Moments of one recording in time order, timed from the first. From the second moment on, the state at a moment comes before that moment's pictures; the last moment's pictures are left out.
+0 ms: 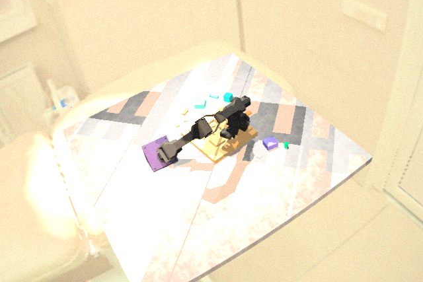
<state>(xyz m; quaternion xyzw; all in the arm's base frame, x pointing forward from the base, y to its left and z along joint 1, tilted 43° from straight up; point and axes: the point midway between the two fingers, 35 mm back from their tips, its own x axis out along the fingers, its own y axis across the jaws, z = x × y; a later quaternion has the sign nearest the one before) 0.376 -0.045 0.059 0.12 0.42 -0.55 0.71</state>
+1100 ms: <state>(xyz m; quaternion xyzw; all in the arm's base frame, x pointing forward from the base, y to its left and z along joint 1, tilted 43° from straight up) 0.373 -0.019 0.087 0.12 0.43 -0.55 0.71</state>
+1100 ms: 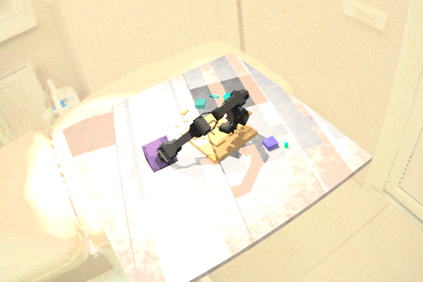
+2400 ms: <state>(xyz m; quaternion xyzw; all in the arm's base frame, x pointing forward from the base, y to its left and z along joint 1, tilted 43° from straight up) 0.361 -0.015 0.159 0.13 0.43 -0.55 0.71</state>
